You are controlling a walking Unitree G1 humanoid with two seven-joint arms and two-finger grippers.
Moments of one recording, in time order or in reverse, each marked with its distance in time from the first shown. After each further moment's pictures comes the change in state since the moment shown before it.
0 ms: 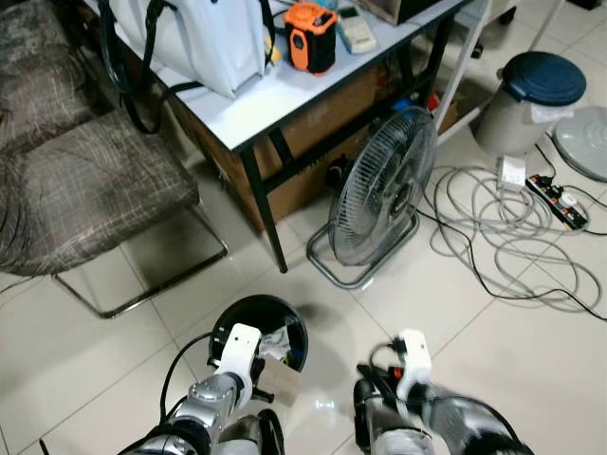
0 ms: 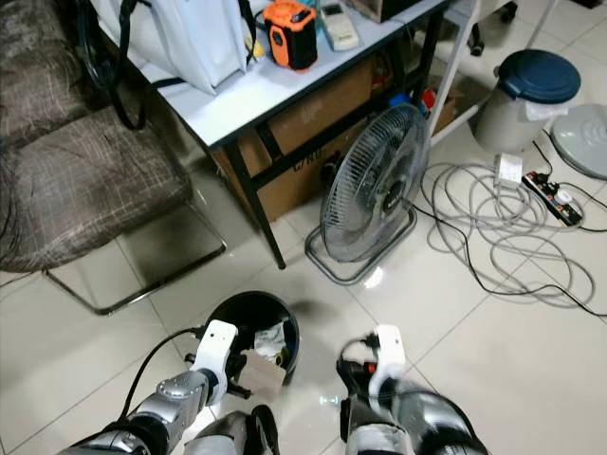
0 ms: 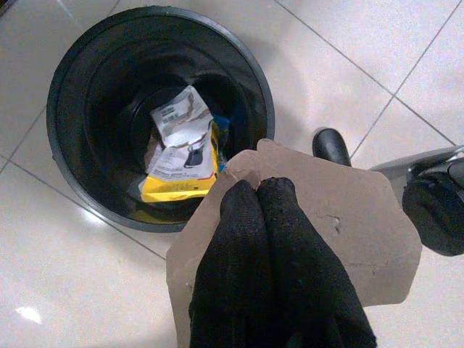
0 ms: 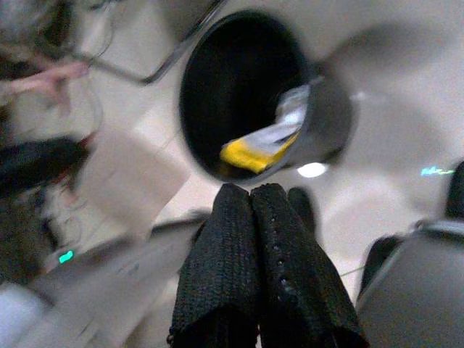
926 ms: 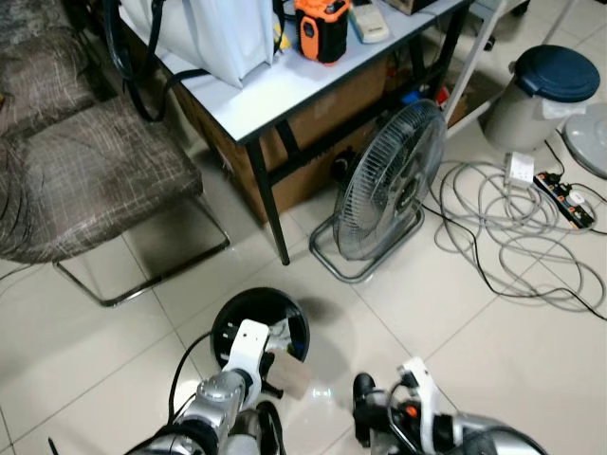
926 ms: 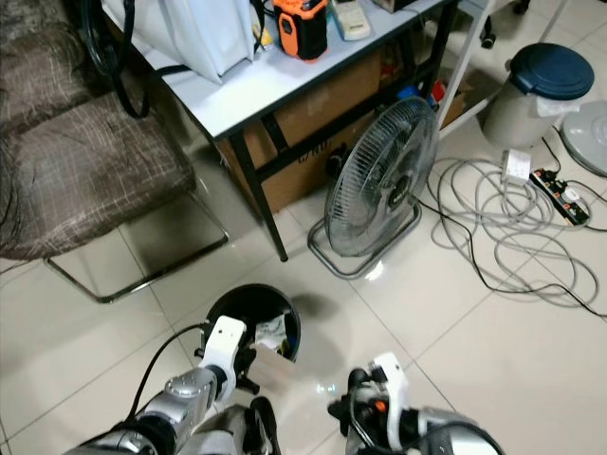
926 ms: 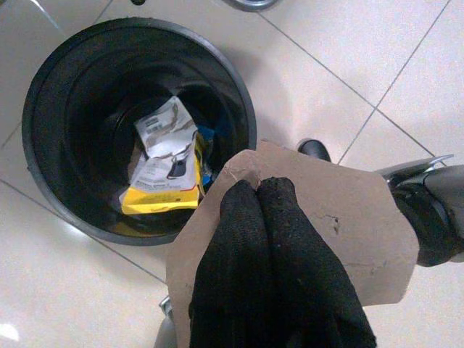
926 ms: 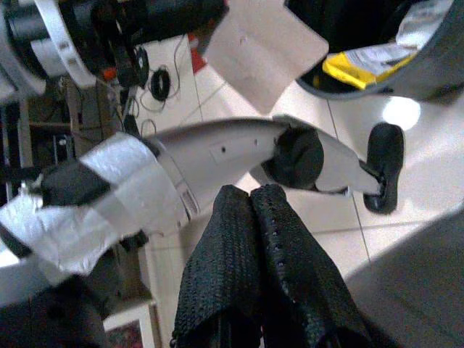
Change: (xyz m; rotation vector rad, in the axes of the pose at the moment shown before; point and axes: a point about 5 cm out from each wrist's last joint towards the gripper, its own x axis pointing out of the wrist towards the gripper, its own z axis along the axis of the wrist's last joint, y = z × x) left arm 0.003 -0.012 0.008 0.011 -0.058 -0.031; right arm -0.040 0.009 -0.022 -0.107 0.215 0.277
